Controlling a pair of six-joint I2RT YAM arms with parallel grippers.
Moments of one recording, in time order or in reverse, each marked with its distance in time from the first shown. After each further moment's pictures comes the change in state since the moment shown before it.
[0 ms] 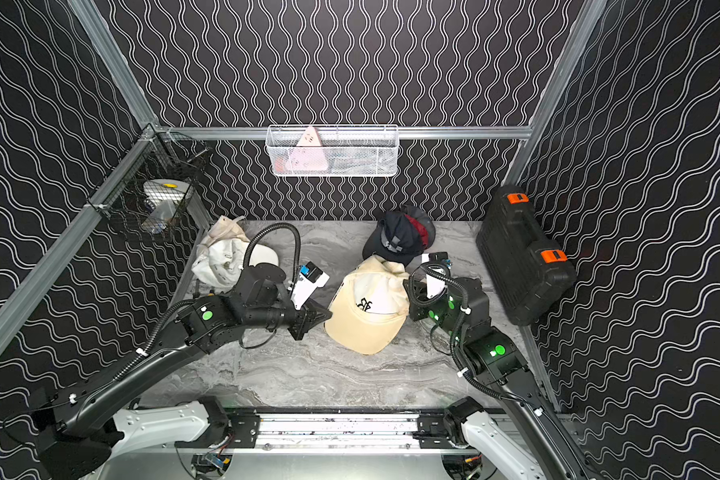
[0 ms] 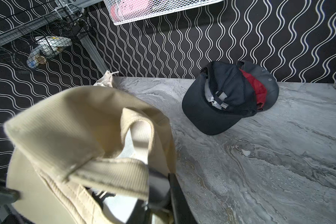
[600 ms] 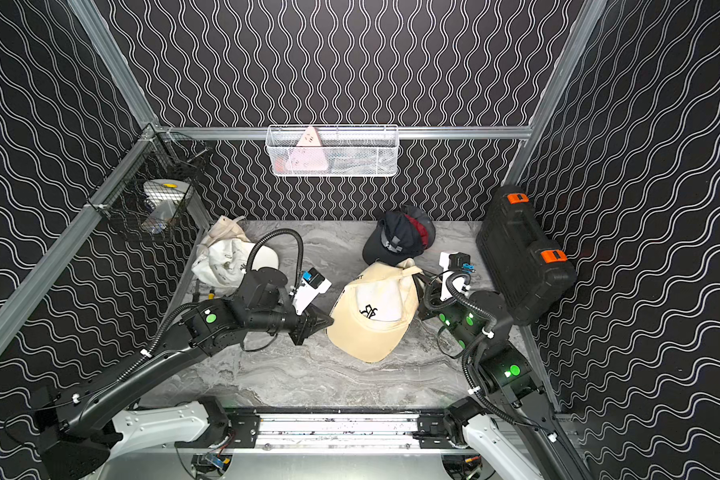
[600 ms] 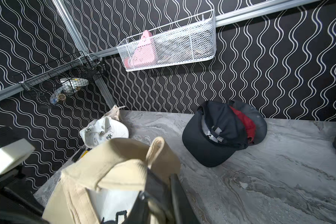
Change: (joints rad) left arm 0.000 -0.015 -0.055 0.028 0.059 0.011; right arm 0.001 -0.116 -0.019 0.129 0.050 0.012
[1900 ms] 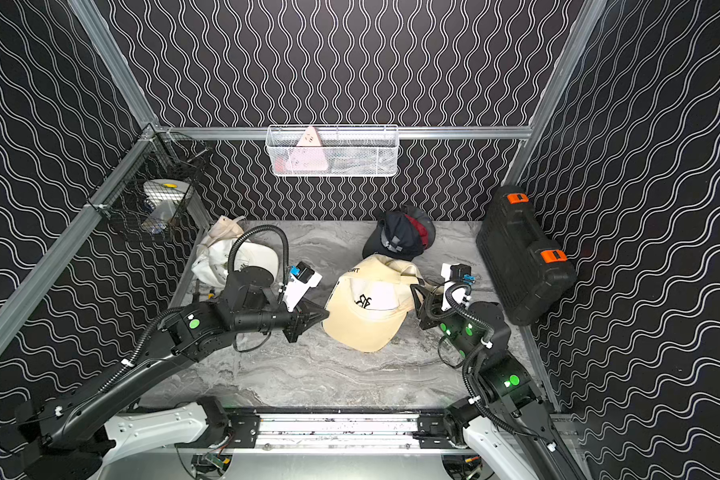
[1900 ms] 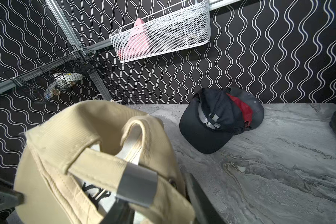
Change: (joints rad) left arm 0.000 -0.060 0.019 0.026 -0.046 -0.030; right arm 0.000 -0.079 -0.089 -0.037 0.021 0.016
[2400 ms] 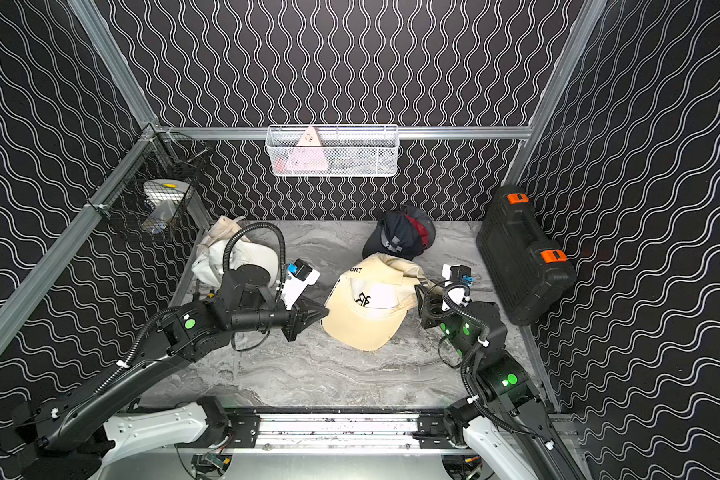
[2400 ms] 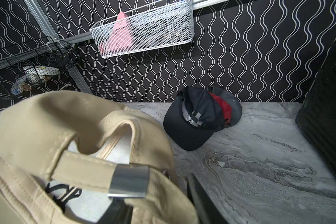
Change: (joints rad) left arm 0.000 -0.006 0.019 -0.002 0.003 -0.007; right arm 0.000 0.008 -0.016 -0.008 0.092 -0.036
